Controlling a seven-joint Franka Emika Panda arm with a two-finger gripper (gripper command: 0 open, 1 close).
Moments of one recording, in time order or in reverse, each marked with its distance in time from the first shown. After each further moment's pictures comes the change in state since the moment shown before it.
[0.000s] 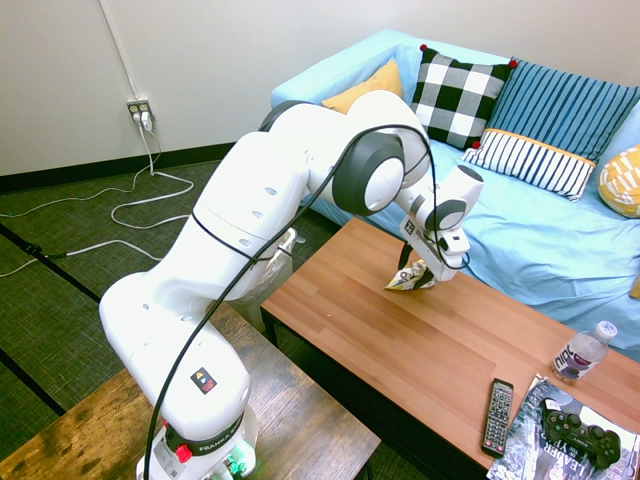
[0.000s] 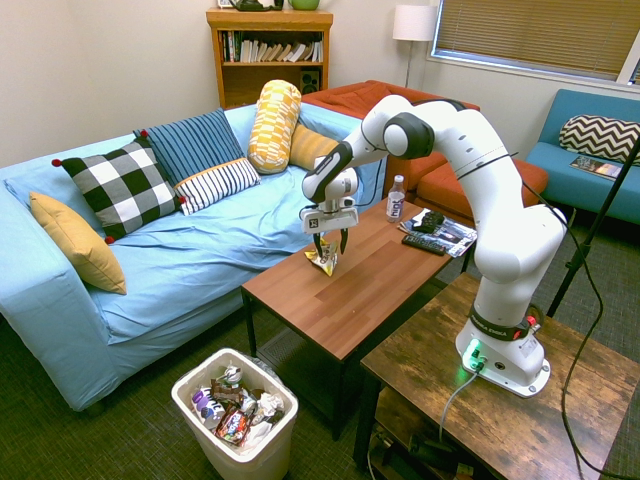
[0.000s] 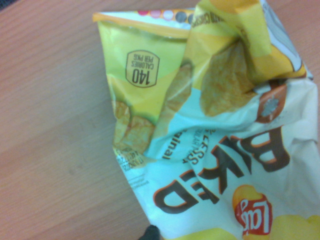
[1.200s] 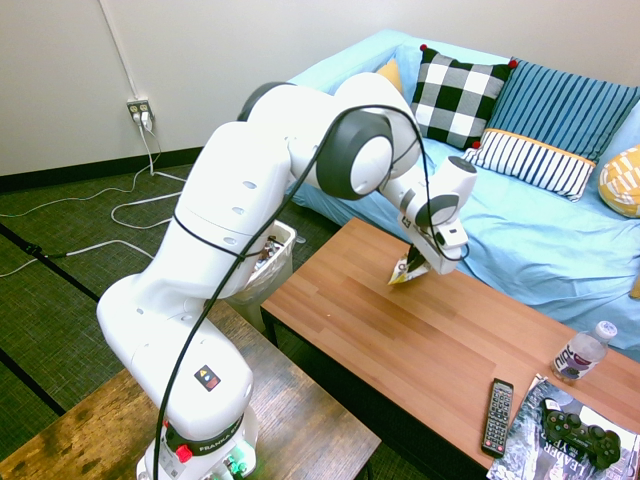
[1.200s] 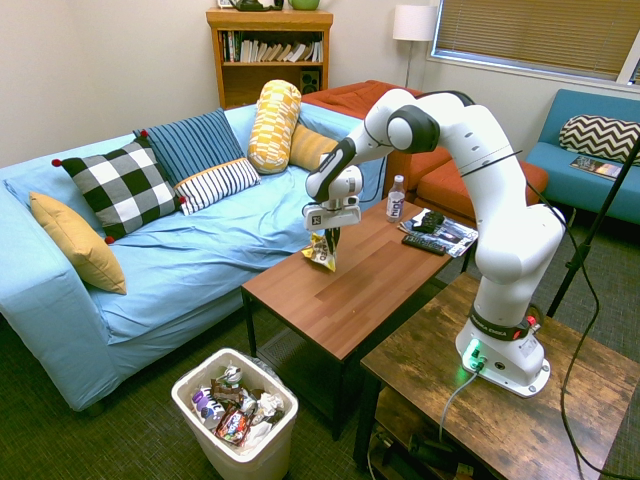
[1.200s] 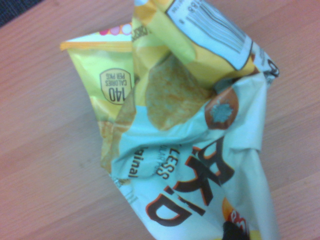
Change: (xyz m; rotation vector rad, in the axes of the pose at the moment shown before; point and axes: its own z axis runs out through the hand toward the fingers) arm -0.038 0.012 -0.038 0.114 0.093 -0.067
